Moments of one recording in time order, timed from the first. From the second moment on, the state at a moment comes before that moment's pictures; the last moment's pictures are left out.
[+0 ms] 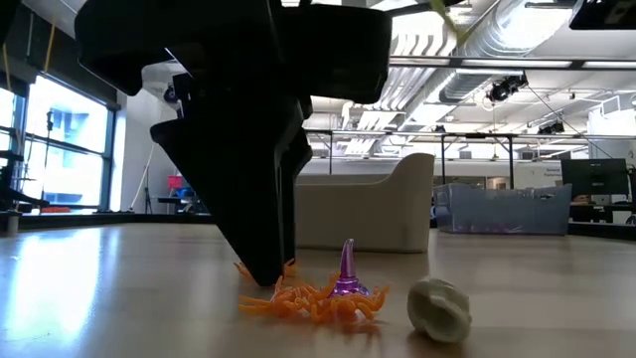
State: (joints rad) left arm -0.45 2.19 1.59 -0.70 -0.07 -0.40; right arm 0.66 1.58 1.29 -1.02 0.01 0.93
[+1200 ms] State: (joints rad) left arm -0.42 2.18 1.64 -0.80 0.01 -0.52; right arm 0.66 1.58 1.29 -1.03 0.02 0.93
